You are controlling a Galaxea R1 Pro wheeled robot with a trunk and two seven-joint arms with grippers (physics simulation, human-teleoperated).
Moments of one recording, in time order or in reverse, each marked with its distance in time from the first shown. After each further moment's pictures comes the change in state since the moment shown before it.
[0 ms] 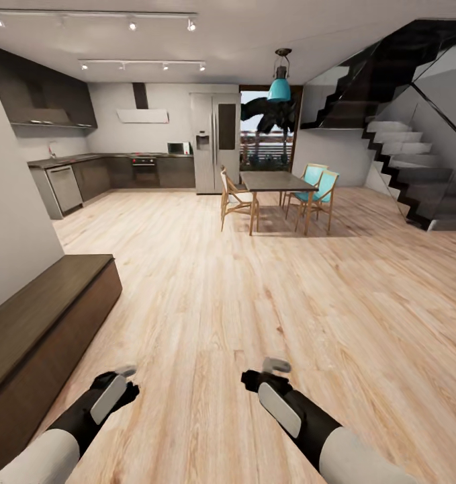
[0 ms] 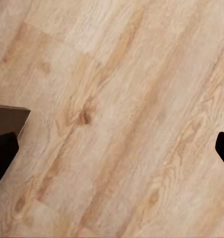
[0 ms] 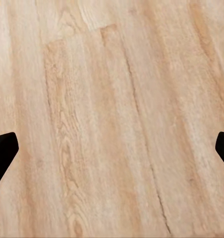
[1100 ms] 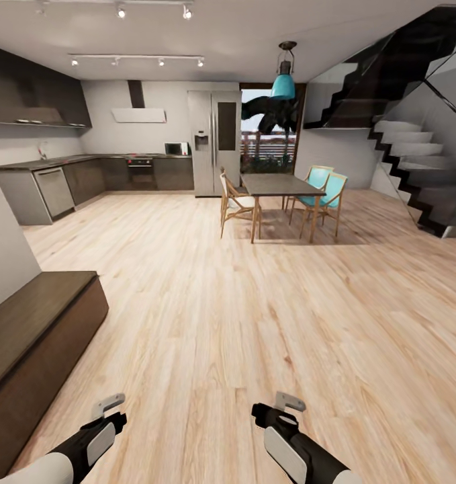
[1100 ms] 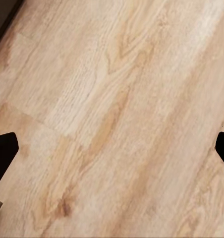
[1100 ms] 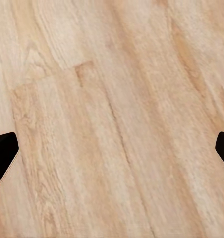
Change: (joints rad) left arm -0.001 -0.004 -0.111 0.400 -0.076 -0.444 -0.249; right arm 0.126 0.004 0.009 0.107 0.018 -0.214 0.007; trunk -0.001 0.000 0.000
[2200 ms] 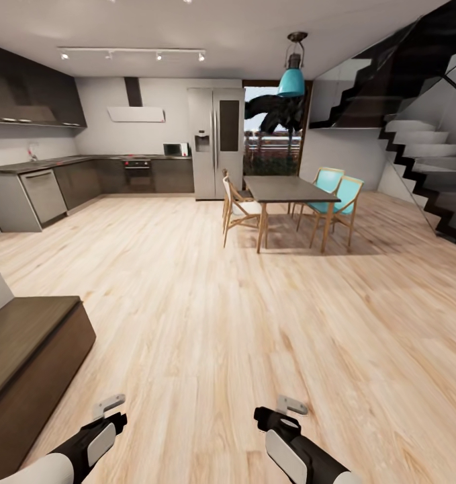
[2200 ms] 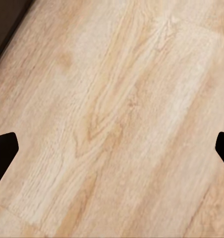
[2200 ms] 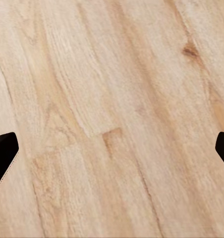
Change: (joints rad) left arm 0.002 -0.002 0.000 0.000 -0.001 -0.002 0.000; right arm 0.000 0.002 0.000 0.034 0.002 -0.008 0.001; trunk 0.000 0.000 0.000
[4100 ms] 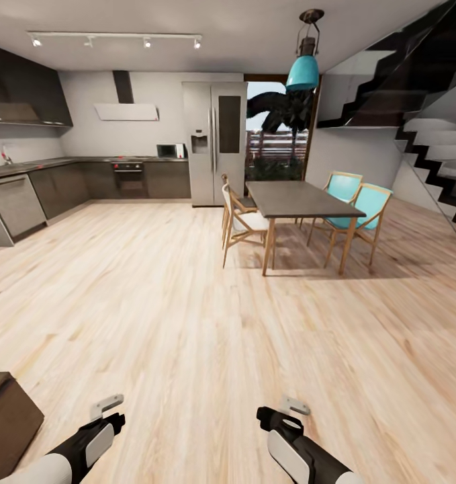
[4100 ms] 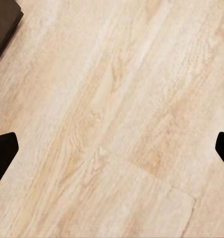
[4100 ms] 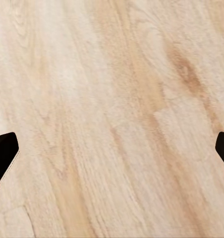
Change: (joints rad) left arm 0.002 0.007 -0.001 0.000 -0.003 -0.002 0.000; right arm 0.000 -0.009 0.000 0.005 -0.003 -0.015 0.000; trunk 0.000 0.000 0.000
